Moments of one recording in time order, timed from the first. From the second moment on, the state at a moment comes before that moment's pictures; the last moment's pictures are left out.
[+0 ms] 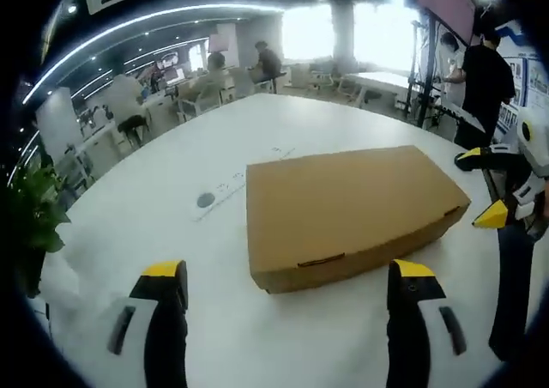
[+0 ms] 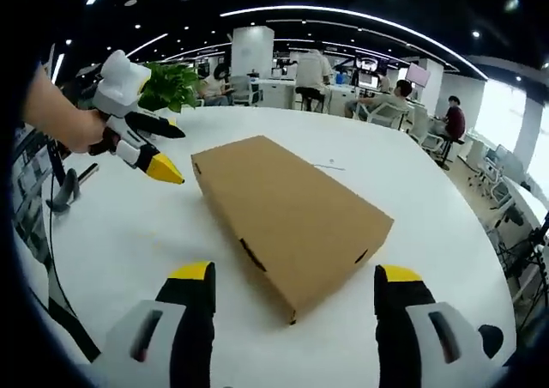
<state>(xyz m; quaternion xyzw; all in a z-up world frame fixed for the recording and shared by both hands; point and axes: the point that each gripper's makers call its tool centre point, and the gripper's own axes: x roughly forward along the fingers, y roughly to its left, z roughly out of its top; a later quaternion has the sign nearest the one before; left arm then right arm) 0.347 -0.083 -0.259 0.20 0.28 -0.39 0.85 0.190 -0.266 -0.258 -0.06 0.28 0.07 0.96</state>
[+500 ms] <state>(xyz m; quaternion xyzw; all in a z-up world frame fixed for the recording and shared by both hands) 0.334 -0.112 -0.268 0.21 0.29 -0.45 0.82 0.195 -0.275 -0.270 -0.07 0.27 0.04 0.96</state>
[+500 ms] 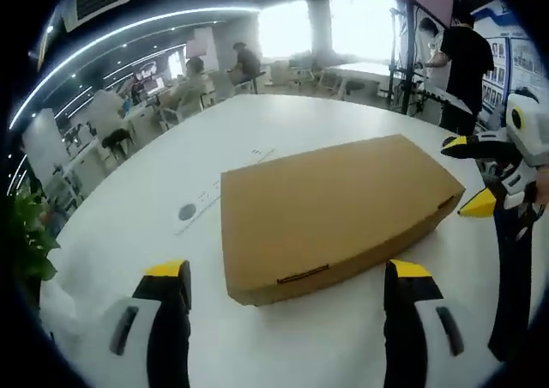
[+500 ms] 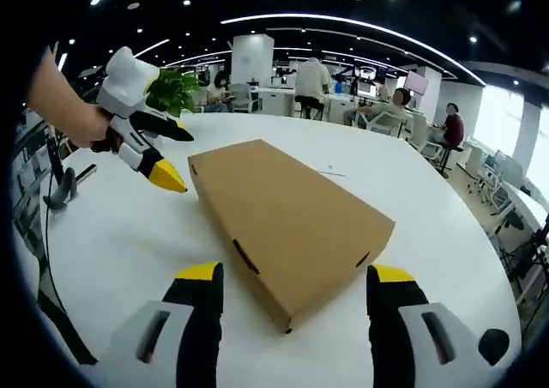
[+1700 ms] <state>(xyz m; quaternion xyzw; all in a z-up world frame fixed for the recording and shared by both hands) 0.330 -0.121 -0.295 0.21 0.33 -0.42 0.82 0.213 -0.276 -0.306 -0.05 0.36 0.02 0.93</state>
